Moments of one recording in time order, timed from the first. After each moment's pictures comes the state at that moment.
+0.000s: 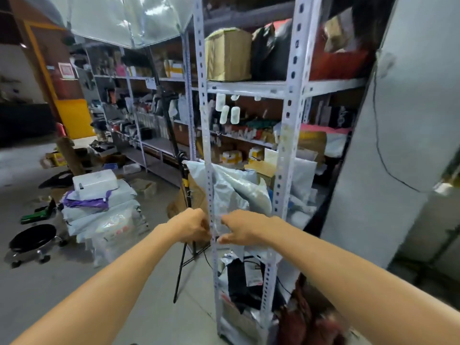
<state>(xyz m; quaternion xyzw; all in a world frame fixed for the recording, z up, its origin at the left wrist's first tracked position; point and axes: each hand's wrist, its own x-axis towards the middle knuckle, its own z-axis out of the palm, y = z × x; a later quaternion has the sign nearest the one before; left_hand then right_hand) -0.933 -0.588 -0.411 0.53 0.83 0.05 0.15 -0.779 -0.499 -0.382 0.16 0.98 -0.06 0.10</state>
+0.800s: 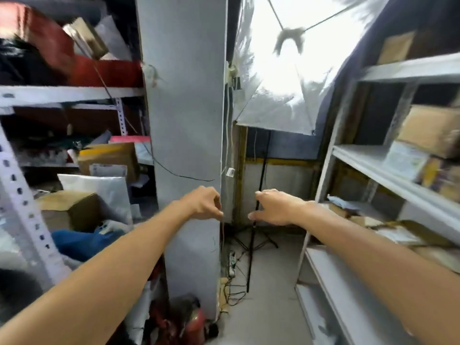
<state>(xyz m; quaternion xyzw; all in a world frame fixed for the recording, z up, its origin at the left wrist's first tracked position) -0.534 -0.317 -0.345 0.81 0.57 0.08 0.13 -0.331 -0.359 -0.322 0.59 0.80 -0.05 0.01</state>
